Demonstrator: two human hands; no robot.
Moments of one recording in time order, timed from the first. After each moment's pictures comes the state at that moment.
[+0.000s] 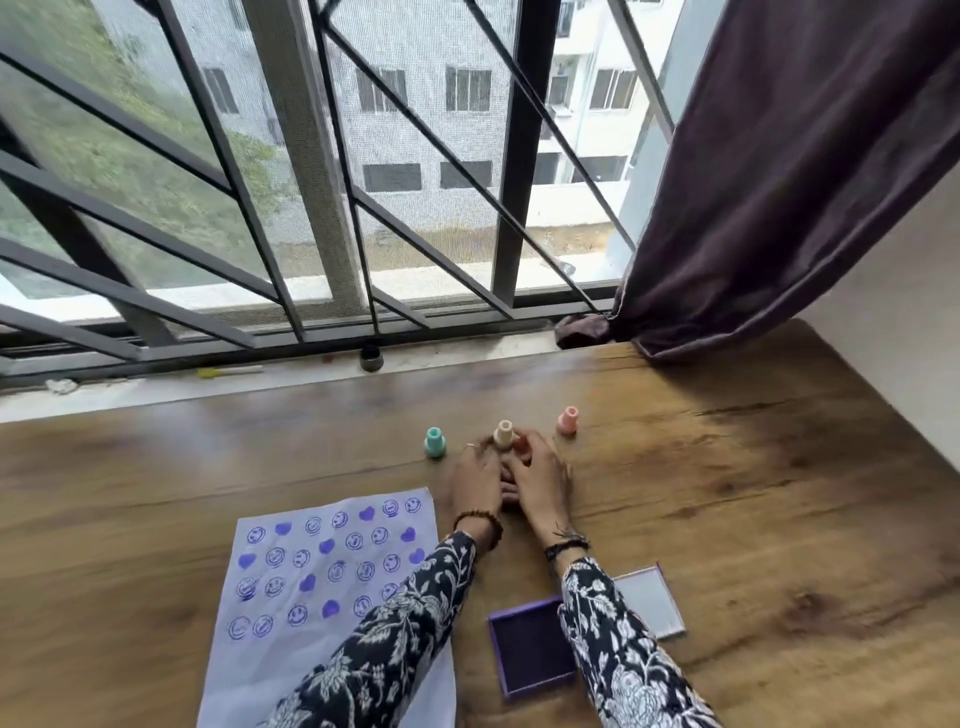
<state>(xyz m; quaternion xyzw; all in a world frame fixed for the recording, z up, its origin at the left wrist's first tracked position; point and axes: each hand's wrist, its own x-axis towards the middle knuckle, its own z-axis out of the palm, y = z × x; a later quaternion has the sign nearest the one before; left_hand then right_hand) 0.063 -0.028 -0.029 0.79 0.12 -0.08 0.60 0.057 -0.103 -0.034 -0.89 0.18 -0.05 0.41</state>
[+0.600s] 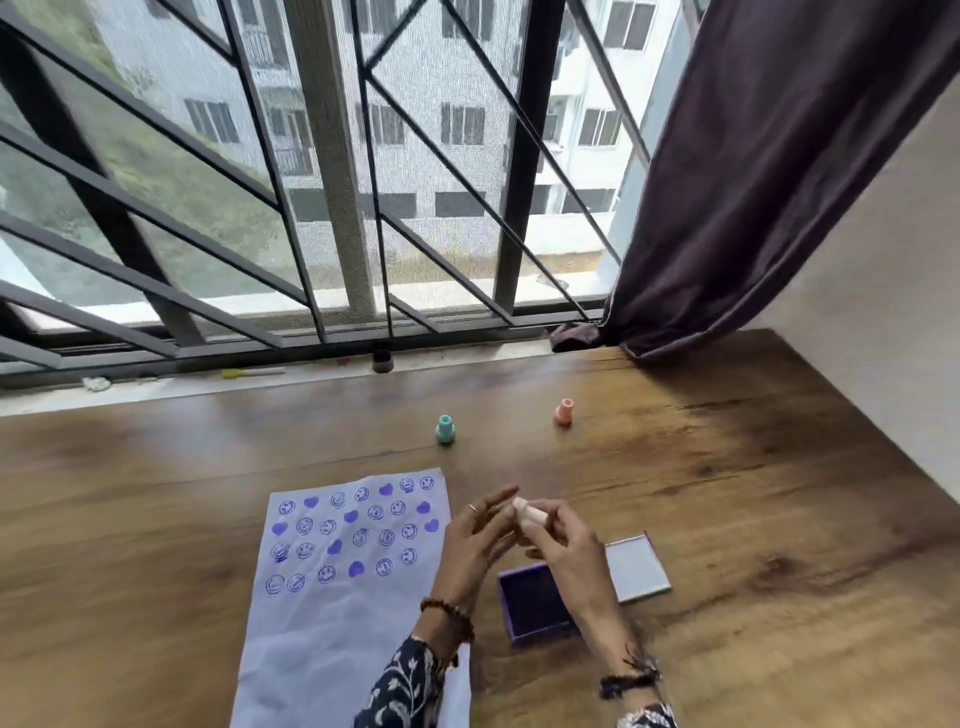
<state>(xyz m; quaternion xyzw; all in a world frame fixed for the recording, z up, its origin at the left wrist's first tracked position) -0.050 0.018 -0.001 0.53 0.07 -0.18 0.82 -0.079 -0.100 0.004 -0.77 0.12 -0.01 0.63</state>
